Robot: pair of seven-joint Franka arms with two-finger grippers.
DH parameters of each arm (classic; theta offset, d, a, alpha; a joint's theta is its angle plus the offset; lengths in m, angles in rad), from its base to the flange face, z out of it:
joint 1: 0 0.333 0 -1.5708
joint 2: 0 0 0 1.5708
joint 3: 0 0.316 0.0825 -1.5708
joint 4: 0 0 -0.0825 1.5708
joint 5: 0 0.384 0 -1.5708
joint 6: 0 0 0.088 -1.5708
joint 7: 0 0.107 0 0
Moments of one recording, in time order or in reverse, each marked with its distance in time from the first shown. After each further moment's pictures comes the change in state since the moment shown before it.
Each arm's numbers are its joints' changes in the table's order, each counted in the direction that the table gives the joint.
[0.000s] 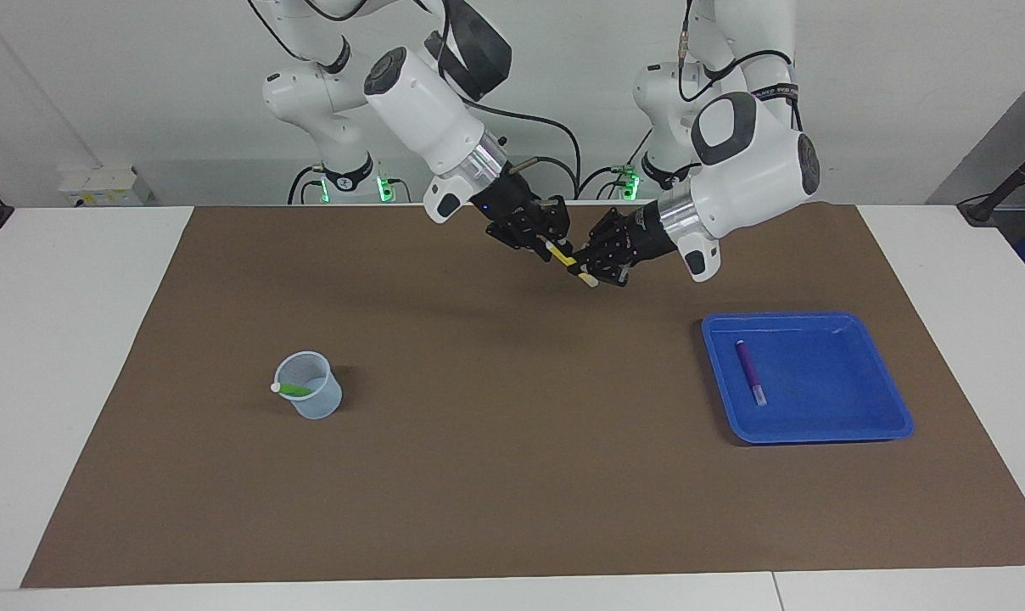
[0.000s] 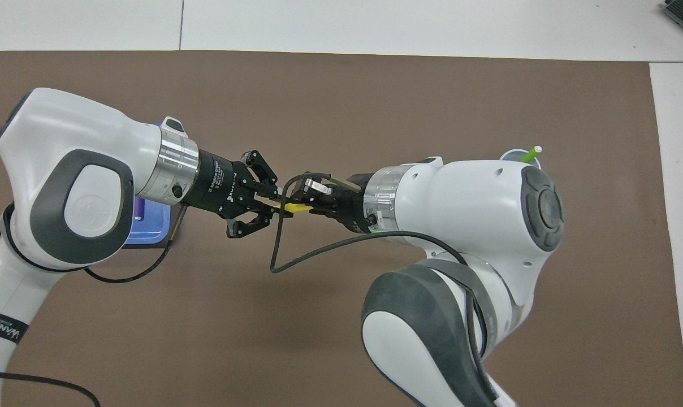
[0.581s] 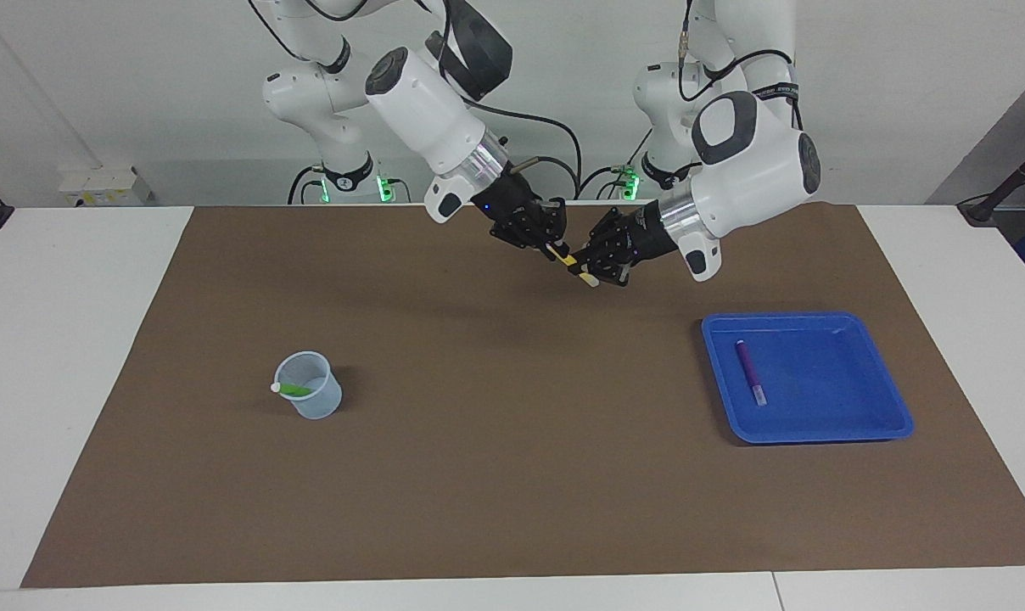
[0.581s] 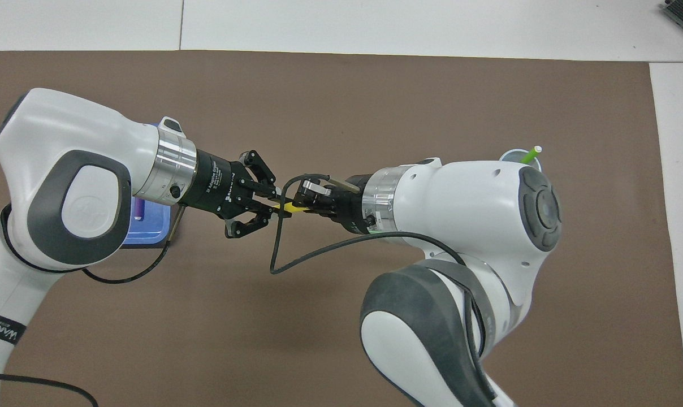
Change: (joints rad) left arm 0.000 -0.008 0.005 0.006 0.001 0.000 0.000; right arm 0.002 0.002 0.000 0.001 0.014 0.000 0.000
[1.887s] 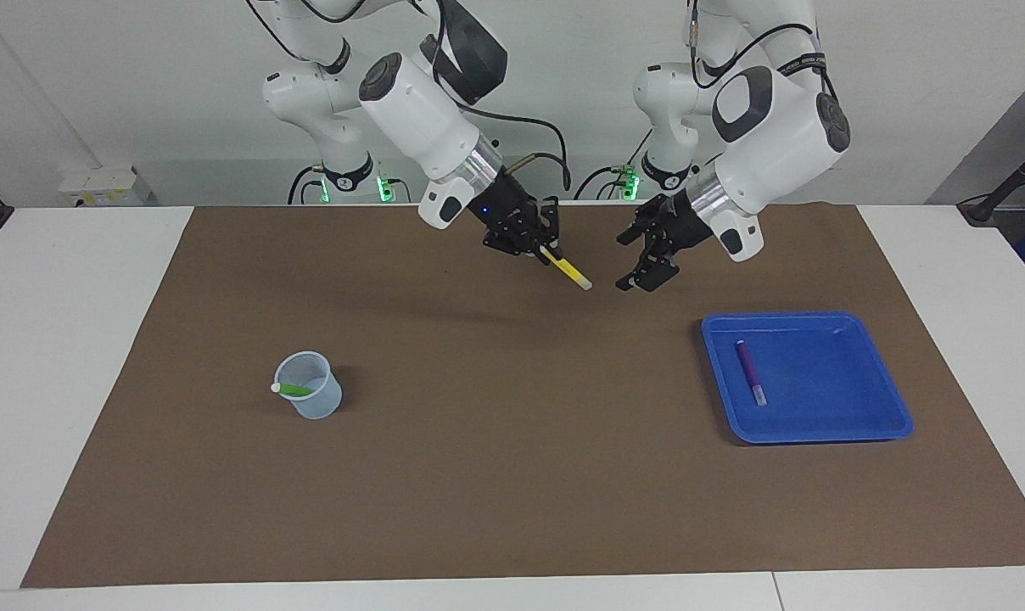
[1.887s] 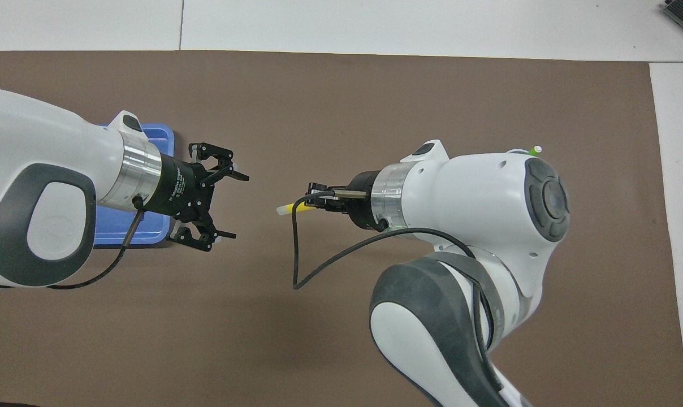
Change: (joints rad) left arm 0.020 -0.094 0.026 0.073 0.345 0.012 0.209; right arm -0.065 0.001 -0.004 -0.024 -0.244 0.119 -0.425
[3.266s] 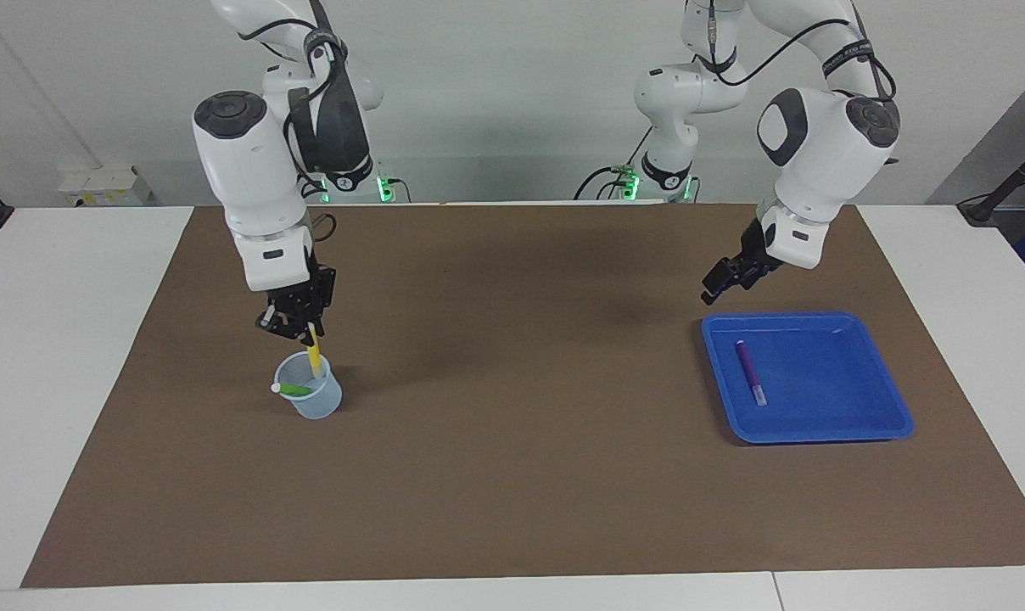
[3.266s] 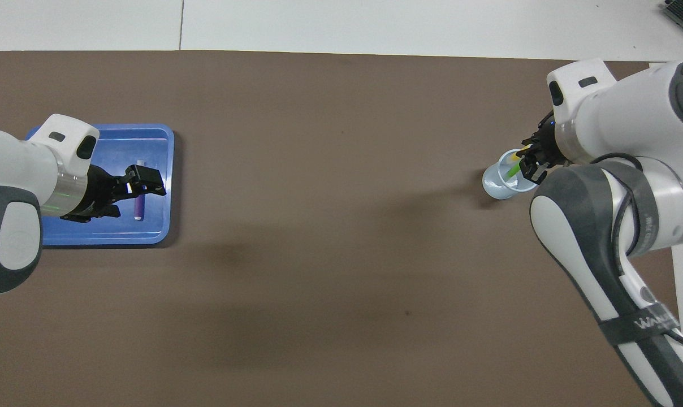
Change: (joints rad) left arm 0.181 -0.028 0.003 0.115 0.282 -0.186 0.950; right arm -0.306 0.047 -0.080 -0.041 -0.485 0.167 -1.112
